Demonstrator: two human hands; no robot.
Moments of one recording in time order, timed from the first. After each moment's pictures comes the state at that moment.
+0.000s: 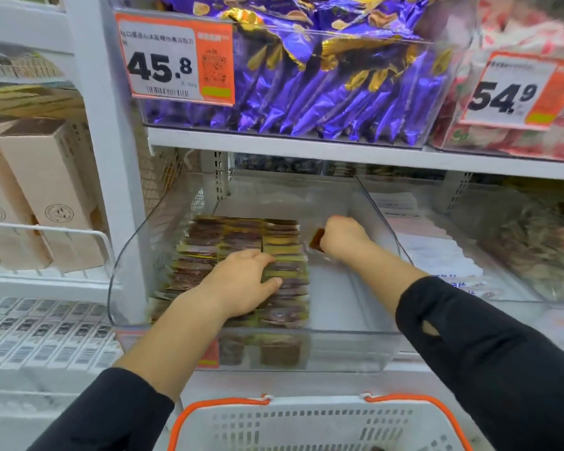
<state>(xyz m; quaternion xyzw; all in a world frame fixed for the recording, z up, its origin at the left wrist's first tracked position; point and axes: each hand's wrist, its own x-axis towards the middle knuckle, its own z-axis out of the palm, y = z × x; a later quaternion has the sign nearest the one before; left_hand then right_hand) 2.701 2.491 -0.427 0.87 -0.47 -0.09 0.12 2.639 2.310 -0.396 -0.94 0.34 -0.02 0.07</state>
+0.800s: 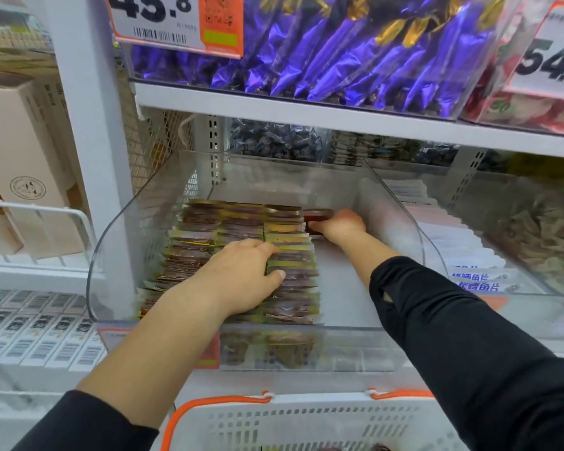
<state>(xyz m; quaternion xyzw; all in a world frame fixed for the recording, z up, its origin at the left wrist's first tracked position) 2.698 2.495 -0.427 0.87 -0.46 -0.11 0.13 2.687 2.267 -0.446 -0.86 0.43 -0.09 0.25</state>
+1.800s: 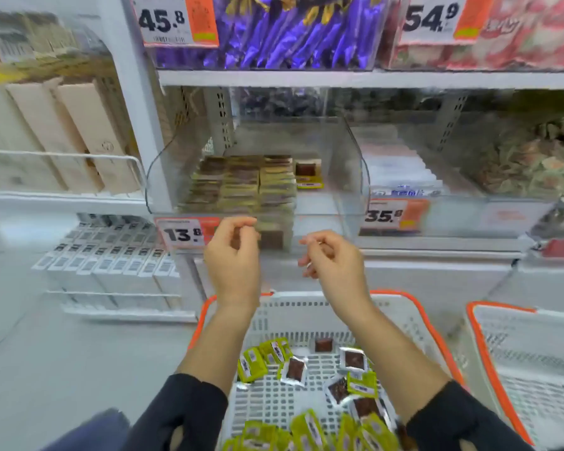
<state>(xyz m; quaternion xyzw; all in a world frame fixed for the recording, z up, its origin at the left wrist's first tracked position) 2.540 2.544 -0.465 0.66 -0.17 0.11 0.73 2.459 2.439 -0.475 -0.72 0.21 -0.30 0.59</state>
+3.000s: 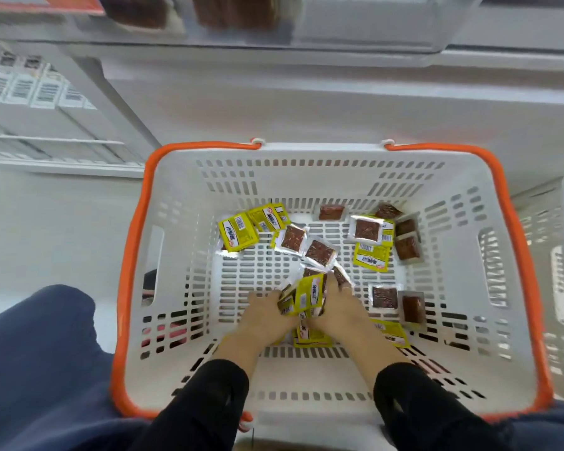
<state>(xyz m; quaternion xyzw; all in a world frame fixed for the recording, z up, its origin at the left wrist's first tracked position) 2.450 2.586 -0.797 0.84 -0.13 -0.51 0.10 2.367 2.459 -0.796 -0.81 0.37 0.37 0.26</state>
